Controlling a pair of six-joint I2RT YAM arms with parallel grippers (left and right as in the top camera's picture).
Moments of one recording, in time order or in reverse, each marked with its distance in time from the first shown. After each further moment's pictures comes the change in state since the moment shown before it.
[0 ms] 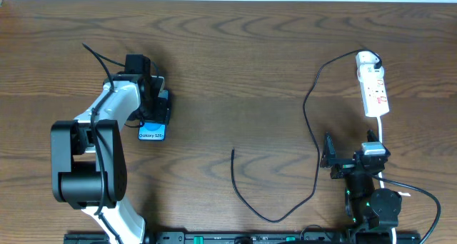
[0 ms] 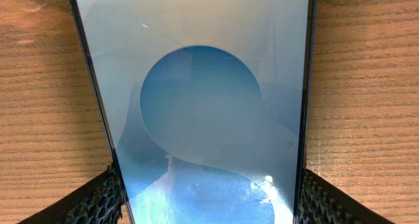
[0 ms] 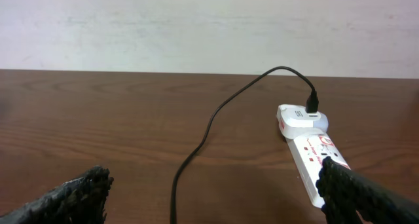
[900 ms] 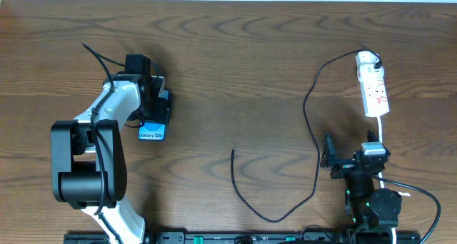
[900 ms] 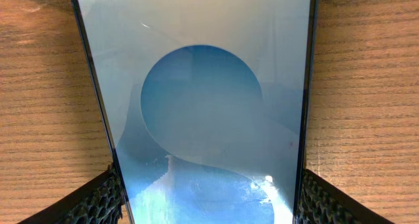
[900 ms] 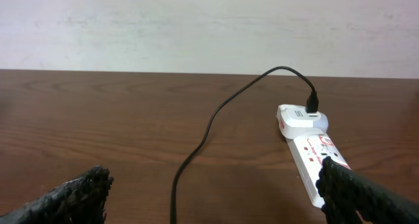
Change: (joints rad) left arm 0.000 0.000 0.001 0.000 0.000 0.000; right arm 0.000 0.000 0.000 0.000 0.000 0.000
